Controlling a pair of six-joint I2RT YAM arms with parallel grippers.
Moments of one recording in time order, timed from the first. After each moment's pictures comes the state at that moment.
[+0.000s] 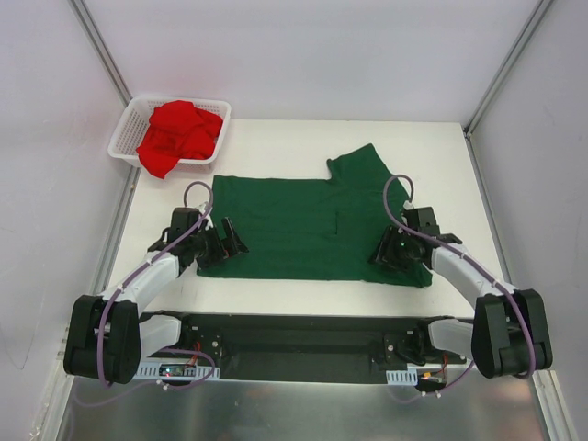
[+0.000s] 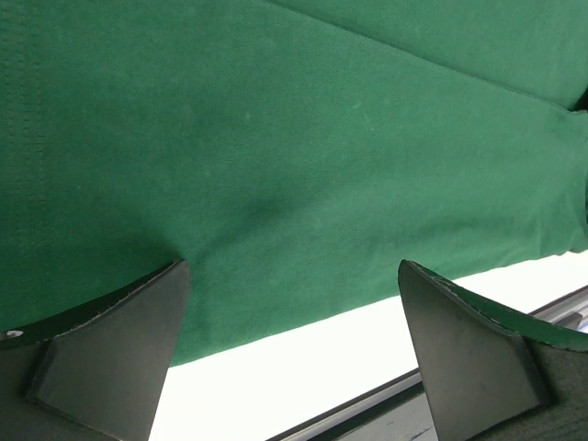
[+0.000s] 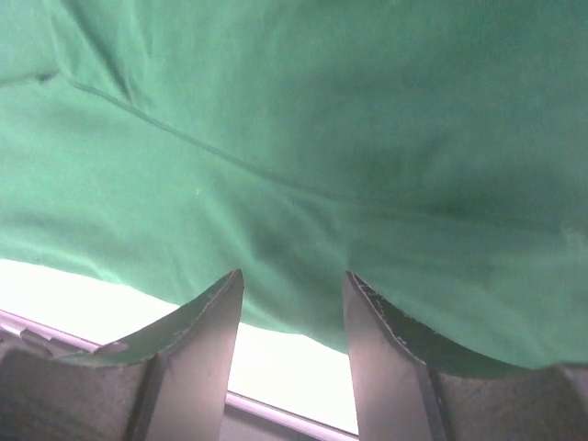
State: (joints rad) left arm -0.14 1.13 0.46 -0.25 0.38 -0.57; right arm 0.19 1.24 0.58 -0.44 -0.28 0.53
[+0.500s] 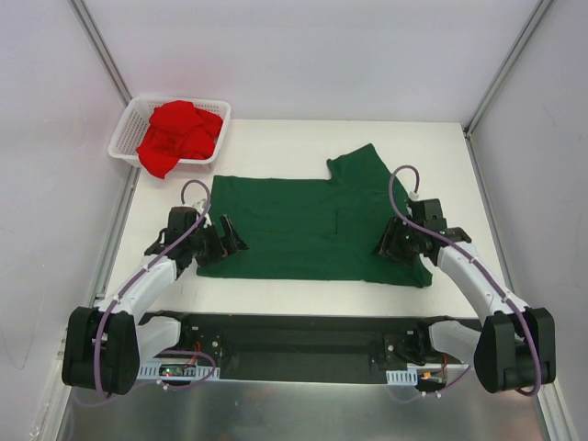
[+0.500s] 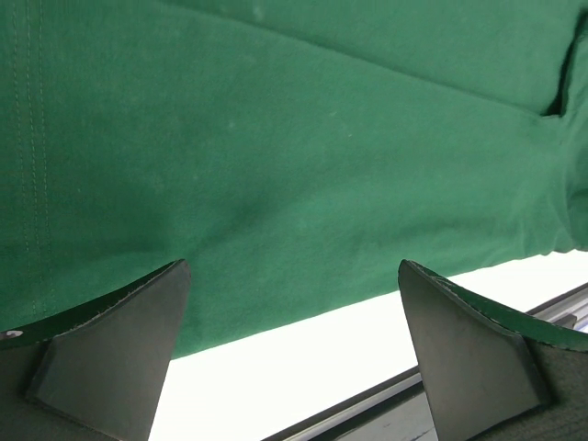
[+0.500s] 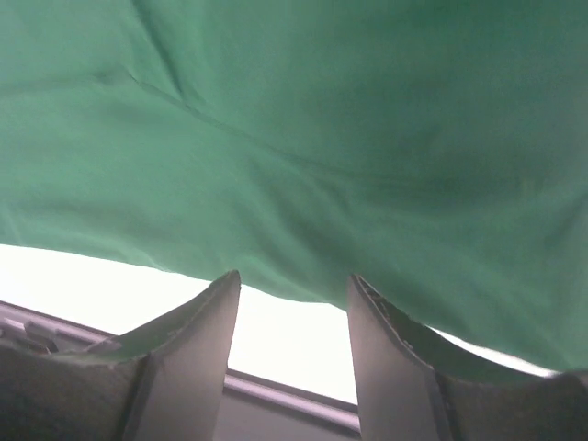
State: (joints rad) left arm -0.14 1.07 0.46 -0.26 0.38 -0.56; right arm 0.19 1.11 0.65 -0.60 -0.24 0.50
